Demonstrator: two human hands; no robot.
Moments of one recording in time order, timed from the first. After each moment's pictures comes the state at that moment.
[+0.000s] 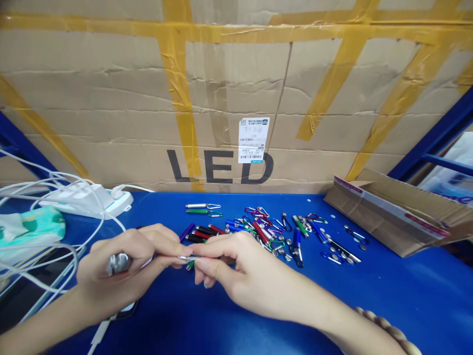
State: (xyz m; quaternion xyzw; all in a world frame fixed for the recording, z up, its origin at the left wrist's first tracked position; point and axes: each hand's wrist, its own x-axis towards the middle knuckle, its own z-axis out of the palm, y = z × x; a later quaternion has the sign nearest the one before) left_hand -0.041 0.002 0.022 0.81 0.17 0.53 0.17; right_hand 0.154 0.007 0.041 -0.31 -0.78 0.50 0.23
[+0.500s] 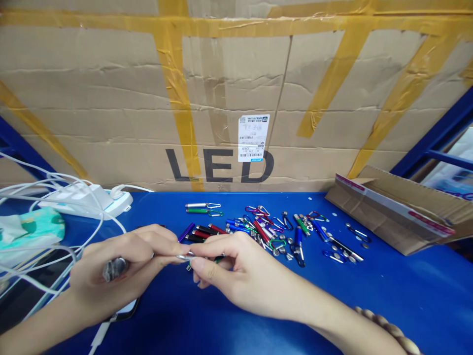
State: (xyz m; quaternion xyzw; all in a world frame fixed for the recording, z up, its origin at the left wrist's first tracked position) left_hand -0.047 0.005 0.020 0.83 0.16 0.51 0.16; right_hand 0.151 0.007 0.035 -0.31 -0.76 0.51 0.26
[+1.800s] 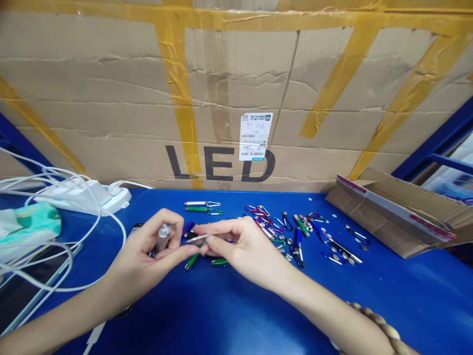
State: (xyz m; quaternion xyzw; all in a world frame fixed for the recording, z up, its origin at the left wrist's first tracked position) left_hand -0.027 0.006 0.016 0.72 0.43 0.44 0.31; right_hand 0.150 0.029 0.023 -0.37 -0.64 0.60 0.31
